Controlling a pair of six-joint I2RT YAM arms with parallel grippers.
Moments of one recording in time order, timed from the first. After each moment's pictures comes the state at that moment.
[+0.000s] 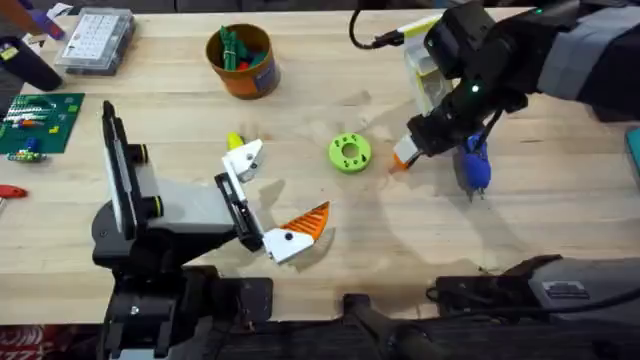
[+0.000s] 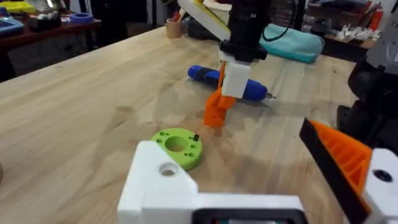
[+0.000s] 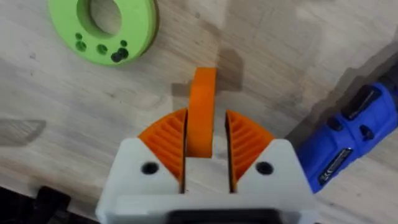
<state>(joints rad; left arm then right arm) 0.02 0.00 0.01 -0.10 1.10 -0.01 0.38 1.53 1.08 -1.01 -0.08 -0.06</state>
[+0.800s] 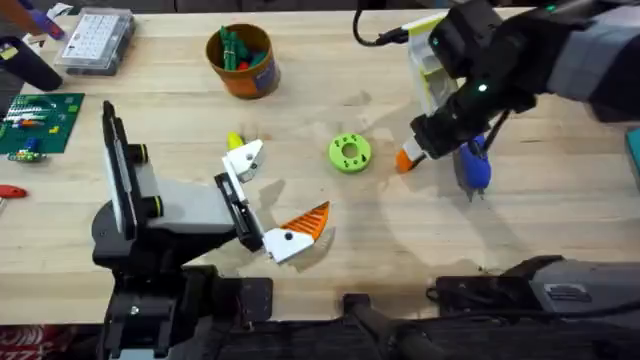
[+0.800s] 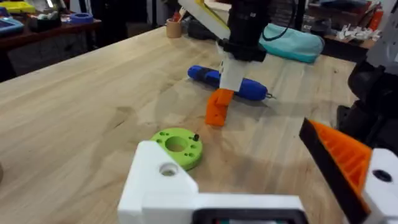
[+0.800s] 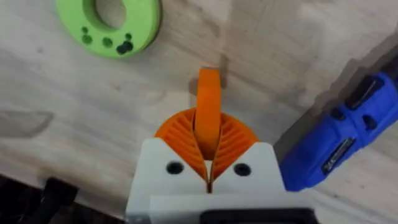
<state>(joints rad) 0.02 0.00 0.01 -0.10 1.10 -0.01 0.38 1.50 1.09 -1.04 -0.10 -0.06</state>
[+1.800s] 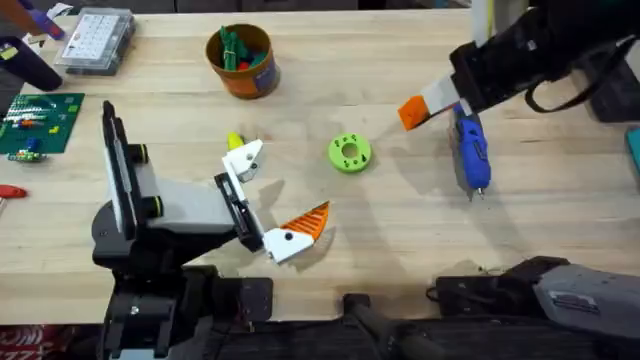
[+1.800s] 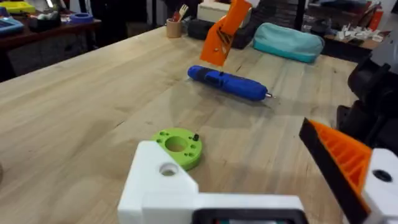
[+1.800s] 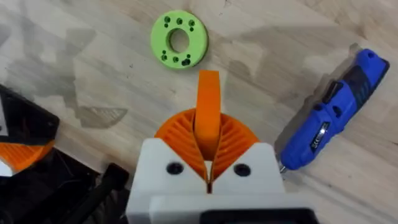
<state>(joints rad) 0.02 0.00 0.01 -0.10 1.10 -0.01 0.38 1.37 1.44 -1.30 -0.19 -0.02</state>
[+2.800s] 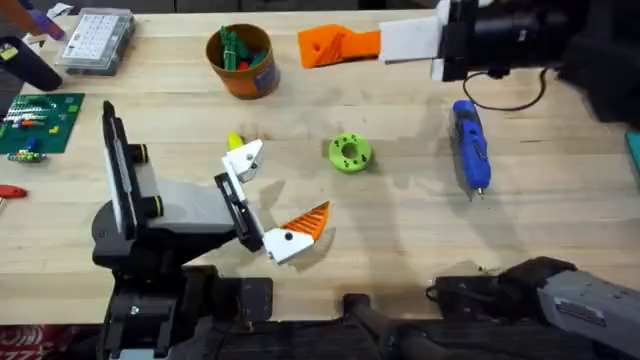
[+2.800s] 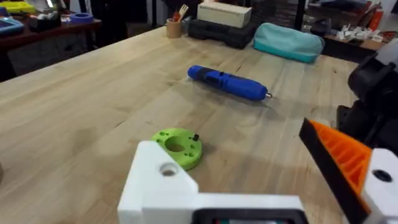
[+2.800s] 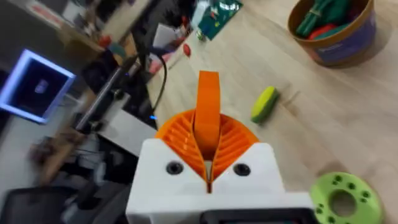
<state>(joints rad) 0.02 0.00 0.01 -0.10 1.10 -0.01 0.33 1.22 1.00 -0.20 -0.99 0.39</state>
